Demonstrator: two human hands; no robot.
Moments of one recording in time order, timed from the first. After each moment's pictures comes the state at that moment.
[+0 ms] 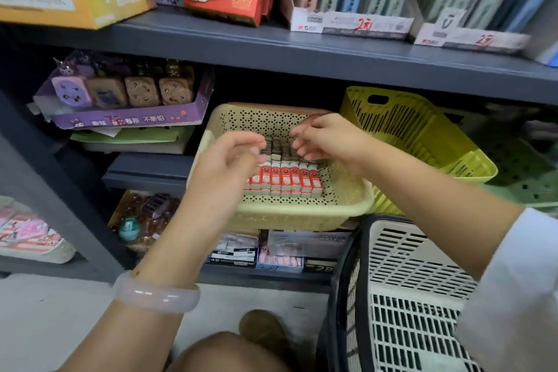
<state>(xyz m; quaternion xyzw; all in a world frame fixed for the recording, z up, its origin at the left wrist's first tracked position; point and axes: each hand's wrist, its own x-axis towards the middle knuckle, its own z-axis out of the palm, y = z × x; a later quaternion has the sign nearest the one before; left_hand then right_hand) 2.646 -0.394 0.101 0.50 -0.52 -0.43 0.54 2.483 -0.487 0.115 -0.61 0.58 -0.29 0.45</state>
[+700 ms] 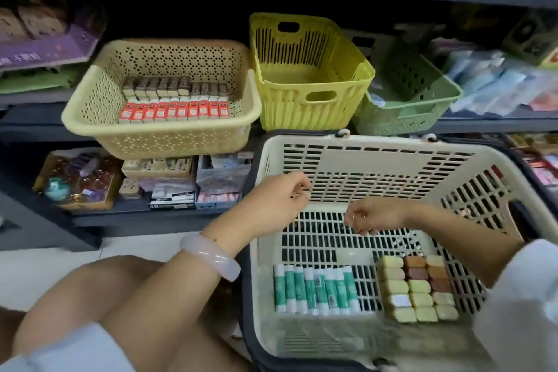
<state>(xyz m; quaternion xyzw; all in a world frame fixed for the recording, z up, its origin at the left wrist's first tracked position) 2.478 -0.323 0.025 0.47 -0.77 -0.42 0.12 2.248 -0.317 -0.012 -0.63 0.62 0.13 0.44</state>
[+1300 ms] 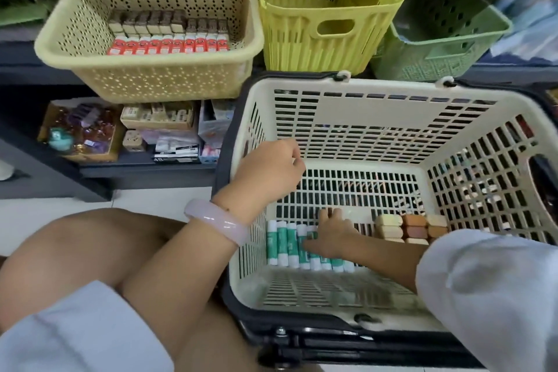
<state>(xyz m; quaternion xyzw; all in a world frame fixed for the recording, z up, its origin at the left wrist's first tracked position) 2.473 -0.309 -0.004 0.58 -0.75 -0.32 0.07 2.335 -0.253 -0.135 -0.58 0.72 0.24 0.31</state>
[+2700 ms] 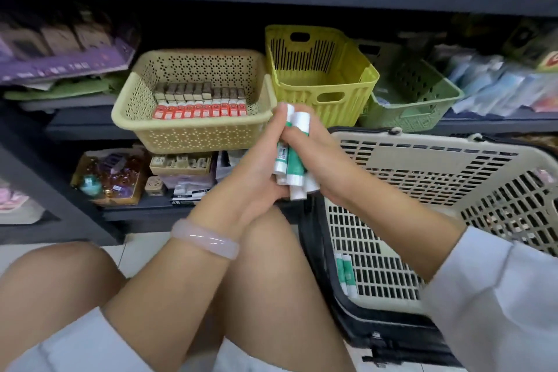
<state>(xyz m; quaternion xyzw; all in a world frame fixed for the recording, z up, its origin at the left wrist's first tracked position) 2.496 -0.292 0.094 0.42 -0.34 -0.74 0.40 2.405 -0.299 0.086 -0.55 0.46 -0.46 0.52</state>
